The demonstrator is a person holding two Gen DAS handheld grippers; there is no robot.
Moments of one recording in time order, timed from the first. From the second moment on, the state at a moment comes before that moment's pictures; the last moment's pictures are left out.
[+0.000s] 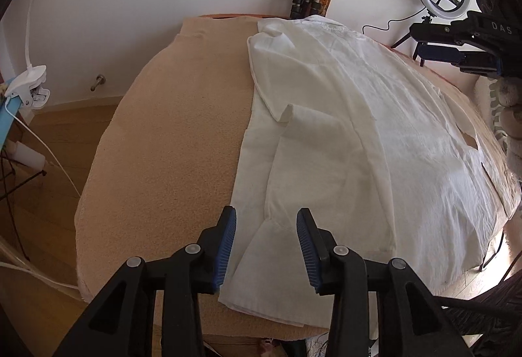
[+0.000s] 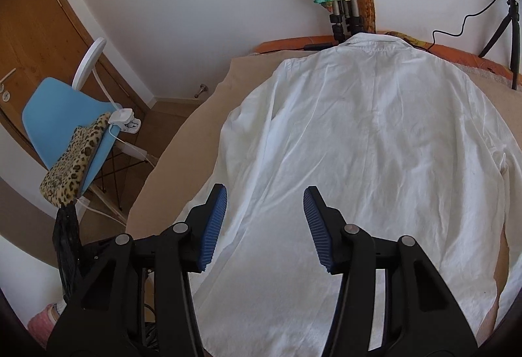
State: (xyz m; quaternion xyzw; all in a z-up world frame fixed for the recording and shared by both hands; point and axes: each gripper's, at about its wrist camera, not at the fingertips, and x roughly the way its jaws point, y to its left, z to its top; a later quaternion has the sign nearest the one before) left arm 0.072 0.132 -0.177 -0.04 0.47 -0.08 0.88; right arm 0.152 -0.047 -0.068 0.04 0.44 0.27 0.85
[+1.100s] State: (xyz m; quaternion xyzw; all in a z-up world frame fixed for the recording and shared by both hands) left arm 0.047 0.124 -0.173 0.01 0.46 -0.02 0.89; right arm 0.270 0.031 -0.159 -0.03 0.51 0.24 0.83
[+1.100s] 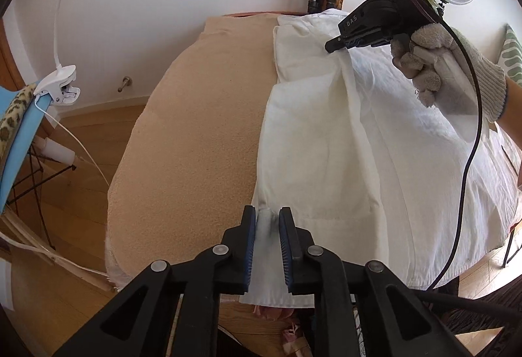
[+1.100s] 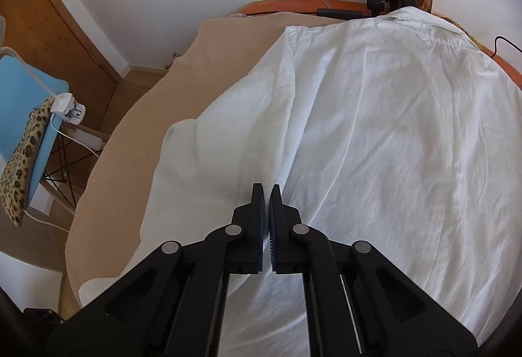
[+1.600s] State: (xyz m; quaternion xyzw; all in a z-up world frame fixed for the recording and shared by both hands) left arm 0.050 0.050 -0.185 -0.03 0.47 -0.17 0.87; right arm 0.259 0.054 -0.135 -0.02 0.50 0.31 0.81
